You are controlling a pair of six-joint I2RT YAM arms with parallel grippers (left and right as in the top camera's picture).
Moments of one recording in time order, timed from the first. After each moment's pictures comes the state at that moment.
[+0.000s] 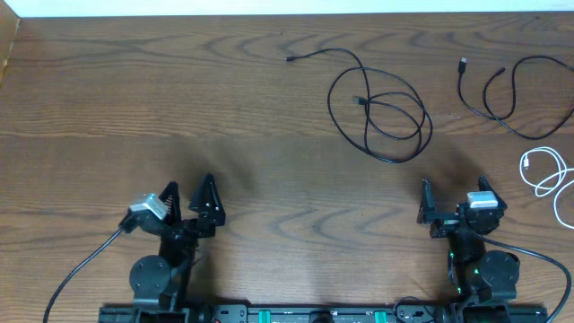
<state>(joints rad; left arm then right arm) -0.06 0.01 0.14 -0.17 0.04 -0.59 0.05 0.01 0.01 -0.07 0.00 -0.03</state>
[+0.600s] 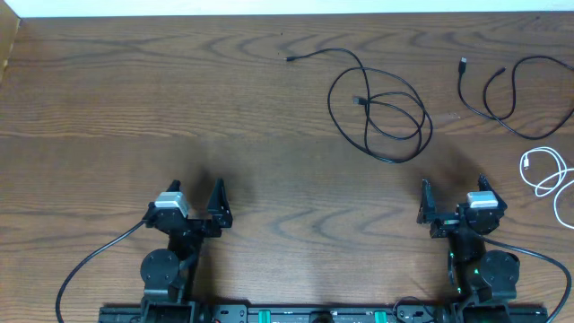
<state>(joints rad) -0.06 0.01 0.01 -0.10 0.06 -0.25 0.05 0.01 0.01 -0.07 0.00 -0.03</state>
